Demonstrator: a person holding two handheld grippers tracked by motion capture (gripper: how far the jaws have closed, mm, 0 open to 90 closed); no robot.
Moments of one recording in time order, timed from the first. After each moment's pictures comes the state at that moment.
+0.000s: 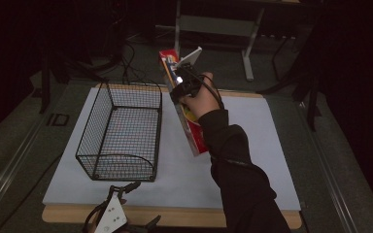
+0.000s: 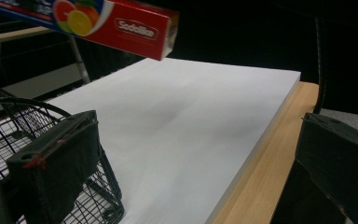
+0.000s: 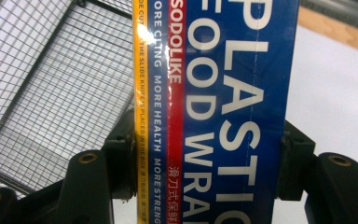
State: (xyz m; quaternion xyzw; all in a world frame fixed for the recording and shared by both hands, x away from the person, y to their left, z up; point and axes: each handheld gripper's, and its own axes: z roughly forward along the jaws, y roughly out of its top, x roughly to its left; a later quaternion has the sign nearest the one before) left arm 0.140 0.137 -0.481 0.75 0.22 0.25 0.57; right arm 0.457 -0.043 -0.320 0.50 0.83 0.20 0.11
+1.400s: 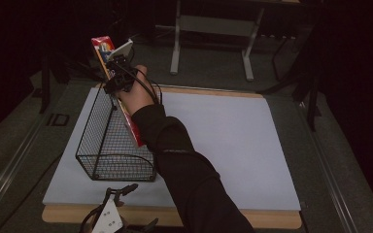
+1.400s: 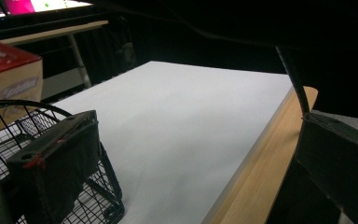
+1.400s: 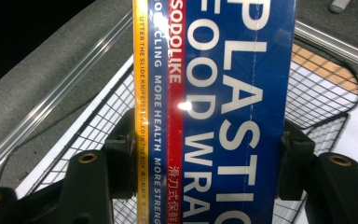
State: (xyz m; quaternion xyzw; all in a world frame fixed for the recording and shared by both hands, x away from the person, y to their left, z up) left arm 0.133 0.142 -0.479 0.74 0.22 0.25 0.58; right arm 0.447 0.117 -0.318 0.43 0.85 0.29 0.10
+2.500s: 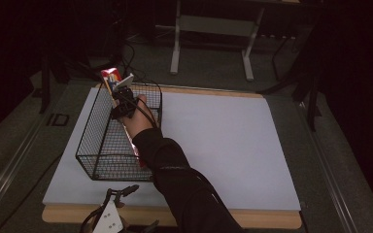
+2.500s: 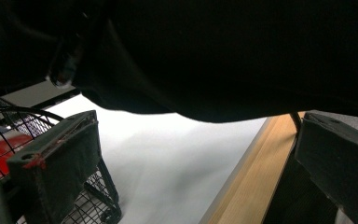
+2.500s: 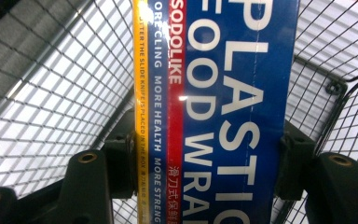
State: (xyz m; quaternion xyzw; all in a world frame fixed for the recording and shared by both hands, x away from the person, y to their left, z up) left arm 0.131 0.141 -0.477 0.74 0.21 0.25 0.58; right arm 0.442 0.121 -0.413 0.46 0.85 0.24 0.09
